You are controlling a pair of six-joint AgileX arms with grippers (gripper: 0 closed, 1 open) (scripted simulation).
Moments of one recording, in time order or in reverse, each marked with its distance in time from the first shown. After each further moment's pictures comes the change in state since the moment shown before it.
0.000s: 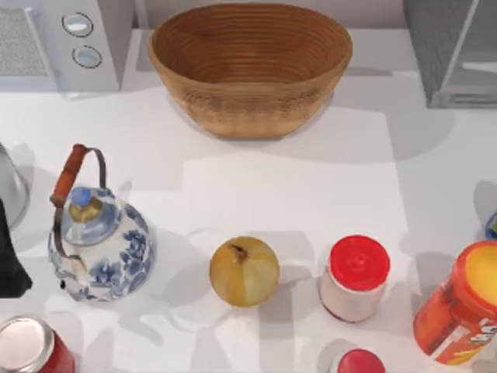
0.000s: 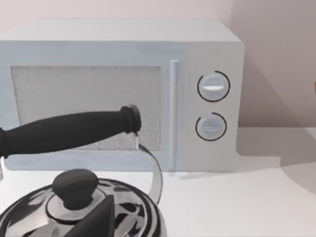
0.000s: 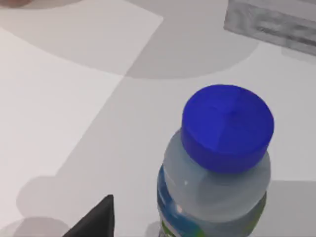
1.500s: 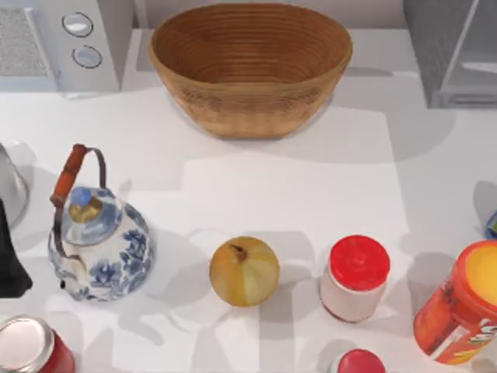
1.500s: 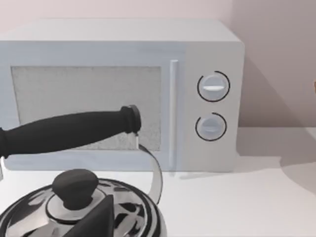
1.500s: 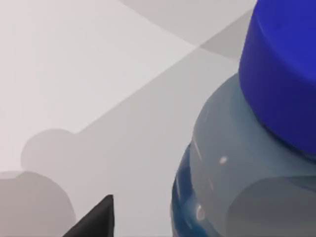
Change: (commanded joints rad) left arm 0.000 0.000 0.000 0.000 0.000 0.000; right arm -0.003 0.534 0.103 0.177 -0.252 -0.376
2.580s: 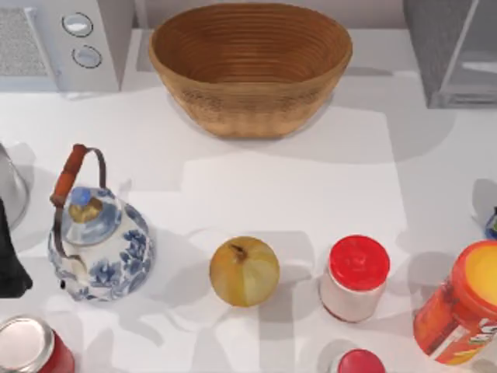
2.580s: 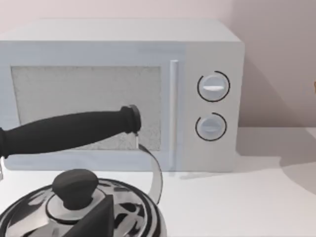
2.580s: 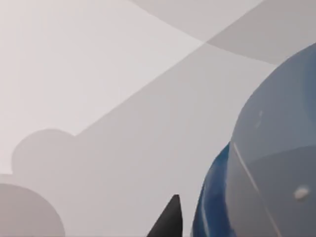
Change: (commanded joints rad) left arm 0.000 0.000 0.000 0.000 0.000 0.000; right arm 0.067 0.091 -0.025 0.190 0.039 0.093
